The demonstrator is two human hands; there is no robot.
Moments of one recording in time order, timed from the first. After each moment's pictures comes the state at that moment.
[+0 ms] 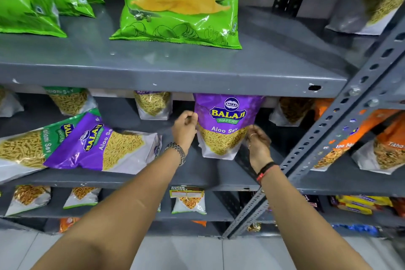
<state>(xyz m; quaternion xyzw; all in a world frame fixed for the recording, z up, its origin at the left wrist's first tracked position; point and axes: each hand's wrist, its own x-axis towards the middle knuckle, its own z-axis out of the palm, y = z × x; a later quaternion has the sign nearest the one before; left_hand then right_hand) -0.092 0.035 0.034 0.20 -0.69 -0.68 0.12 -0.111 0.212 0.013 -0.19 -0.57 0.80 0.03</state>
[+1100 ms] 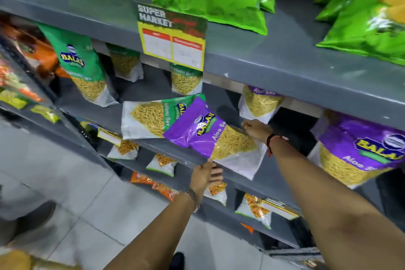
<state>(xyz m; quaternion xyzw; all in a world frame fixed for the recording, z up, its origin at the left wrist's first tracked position) 0.059 -0.161 -0.036 0.38 -0.48 -0.79 -0.05 -0.130 -0.080 0.013 0.19 -0.93 0.21 -0.23</state>
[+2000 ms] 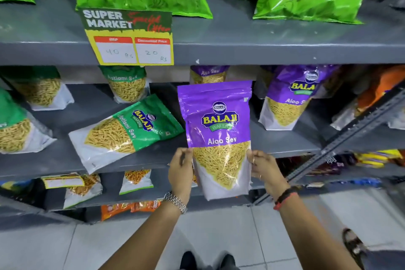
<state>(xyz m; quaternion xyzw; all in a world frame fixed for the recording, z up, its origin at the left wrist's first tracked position) 0.093 -0.193 -0.038 0.24 -0.69 -0.68 0.09 0.069 0.006 -0.002 -0.22 -0.72 0.65 -0.13</state>
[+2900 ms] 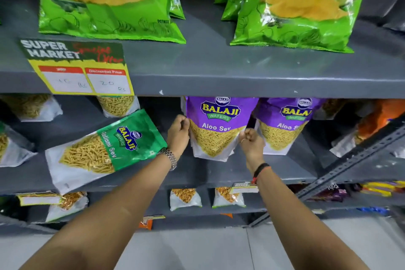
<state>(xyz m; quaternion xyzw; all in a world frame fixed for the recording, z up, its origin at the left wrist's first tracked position) -0.064 -0.182 -0.002 0.16 -0.75 -0.63 0.08 -0.064 0.011 0.003 -0.16 -0.74 0.65 0.05</state>
